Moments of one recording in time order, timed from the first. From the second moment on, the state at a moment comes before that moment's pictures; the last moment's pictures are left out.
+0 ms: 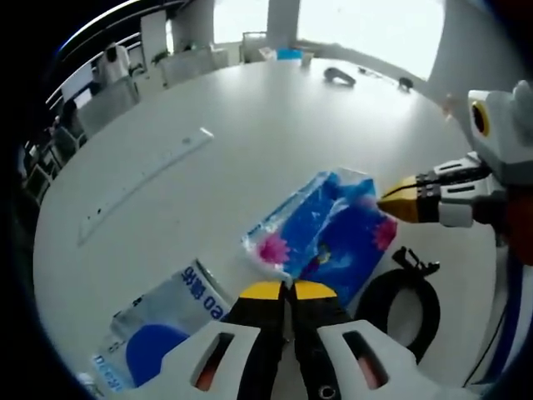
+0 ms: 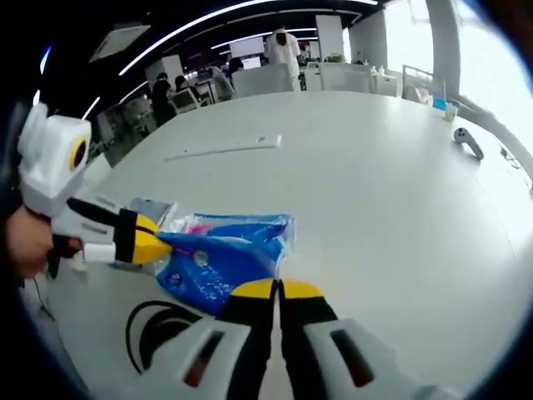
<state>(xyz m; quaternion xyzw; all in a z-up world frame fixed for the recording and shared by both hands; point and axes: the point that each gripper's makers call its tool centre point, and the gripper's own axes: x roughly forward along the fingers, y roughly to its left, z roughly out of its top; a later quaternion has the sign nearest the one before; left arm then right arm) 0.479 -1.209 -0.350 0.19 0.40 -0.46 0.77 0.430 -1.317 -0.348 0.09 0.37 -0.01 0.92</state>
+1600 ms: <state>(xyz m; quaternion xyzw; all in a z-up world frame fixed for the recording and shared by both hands) 0.482 -1.206 -0.340 0.18 0.38 -0.46 0.78 0.430 -1.320 -0.344 0.08 0.37 -0.02 0.92</state>
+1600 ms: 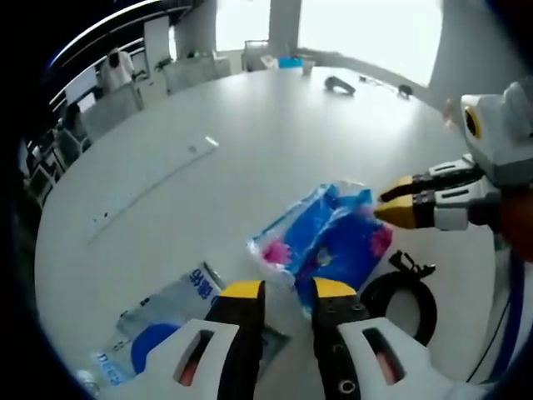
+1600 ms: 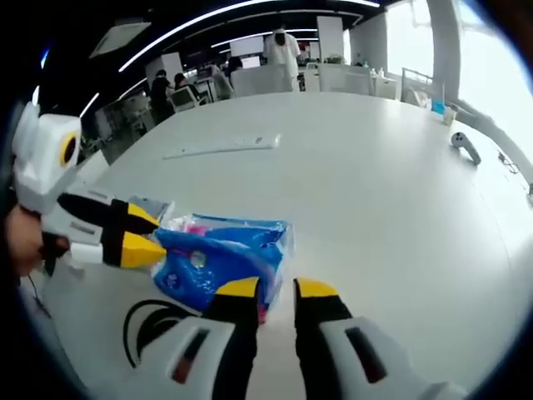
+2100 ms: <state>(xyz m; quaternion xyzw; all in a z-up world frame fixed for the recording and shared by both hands) 0.484 -1.206 -0.328 0.17 0.37 -0.46 0.79 0.431 -1.322 -0.336 0.07 0.37 -0.03 0.93</state>
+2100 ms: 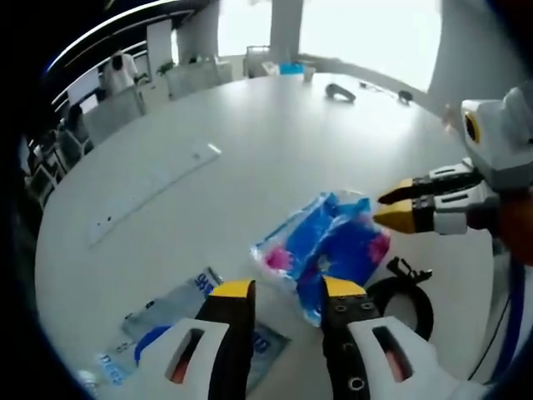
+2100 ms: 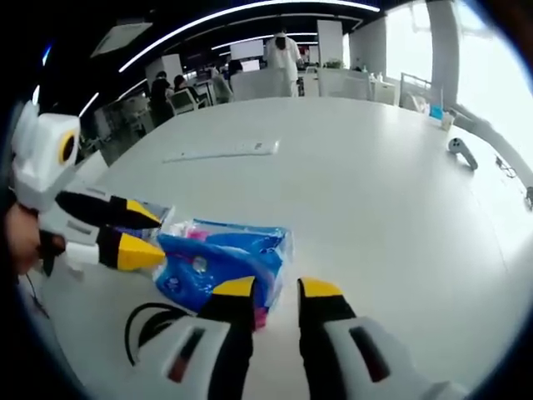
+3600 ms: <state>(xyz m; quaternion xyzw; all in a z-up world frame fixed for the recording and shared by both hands) 0.501 -1.181 -0.284 0.13 0.31 -0.48 0.81 0.447 -1.292 -0.294 0.06 0.32 0.00 0.95</state>
